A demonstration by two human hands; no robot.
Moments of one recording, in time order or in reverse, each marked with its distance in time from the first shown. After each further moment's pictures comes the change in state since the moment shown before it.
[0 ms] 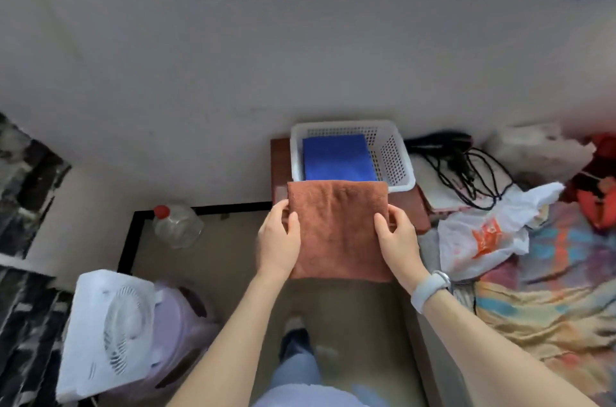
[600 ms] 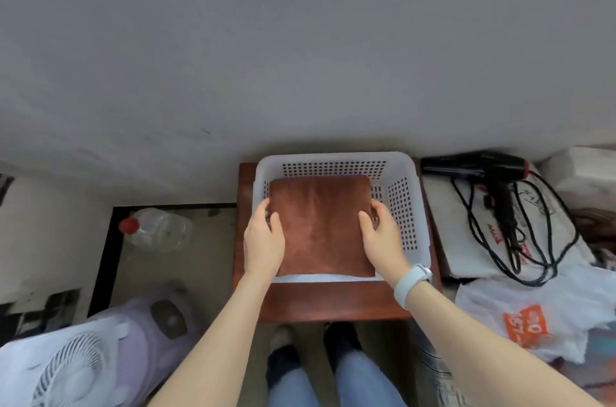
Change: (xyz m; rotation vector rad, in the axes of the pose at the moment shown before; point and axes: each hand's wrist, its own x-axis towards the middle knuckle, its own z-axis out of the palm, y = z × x) left_hand 0.204 0.019 0.137 0.082 -0.024 -0.273; right_hand 0.254 0.036 0.044 0.026 -0.258 0.164
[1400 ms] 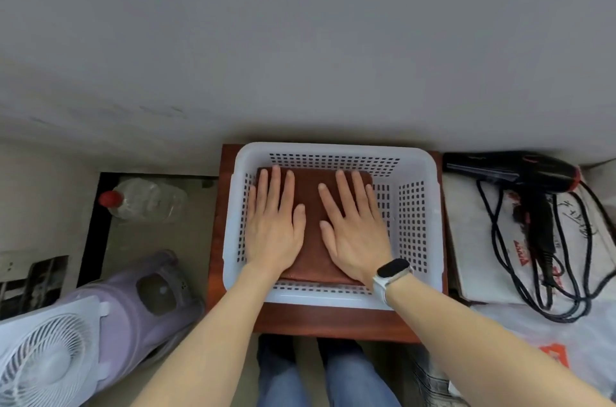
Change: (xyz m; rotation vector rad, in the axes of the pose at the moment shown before) left_hand 0.055 -0.015 0.064 0.685 -0.037 0.405; right_hand 0.073 0.031 0.033 -1.057 -0.153 -0.661
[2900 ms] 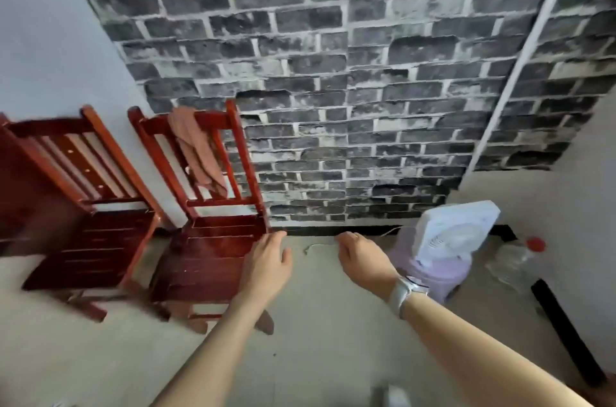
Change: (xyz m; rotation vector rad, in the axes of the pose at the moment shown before) left_hand -0.850 -0.125 -0.107 -0.341 0.758 -1.480; right_hand -0.507 -0.547 -0.023 0.195 -0.537 -1.281
